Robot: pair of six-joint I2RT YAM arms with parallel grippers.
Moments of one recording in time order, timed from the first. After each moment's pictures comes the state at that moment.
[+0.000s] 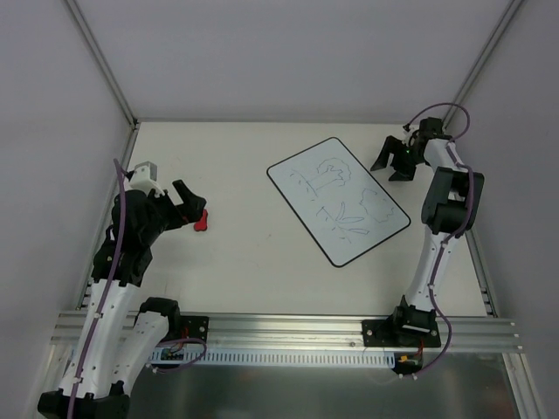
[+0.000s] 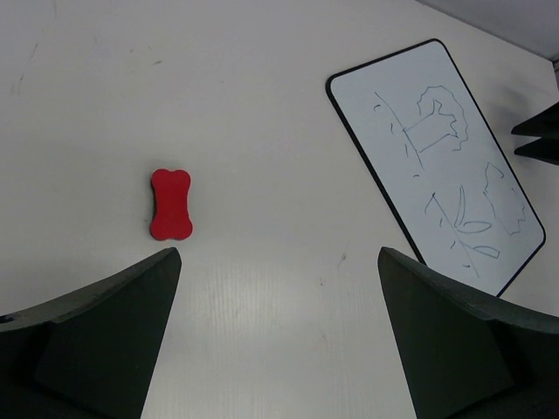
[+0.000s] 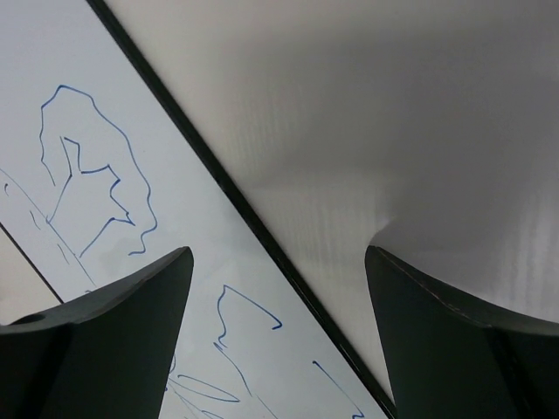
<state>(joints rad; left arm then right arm) -0.12 0.65 0.80 -0.55 0.08 -0.43 -0.18 2.27 1.82 -0.69 -0.47 0.16</state>
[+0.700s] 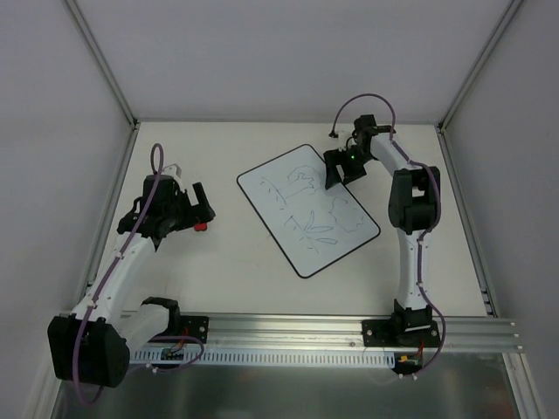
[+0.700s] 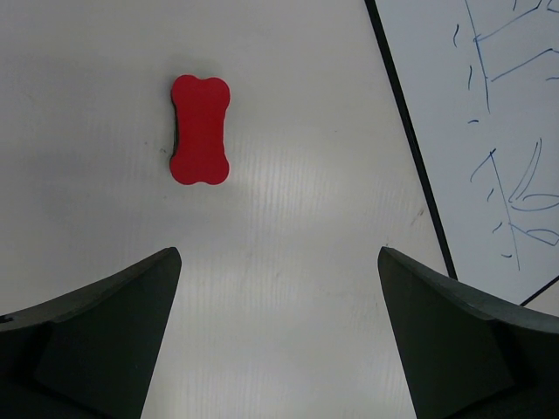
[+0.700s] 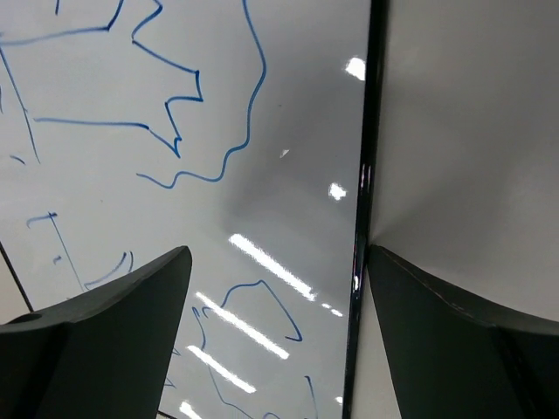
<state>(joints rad) -0.12 0.99 0.78 -0.56 0.09 -0.42 0.15 2.35 1.99 -0.94 -0.48 -0.23</state>
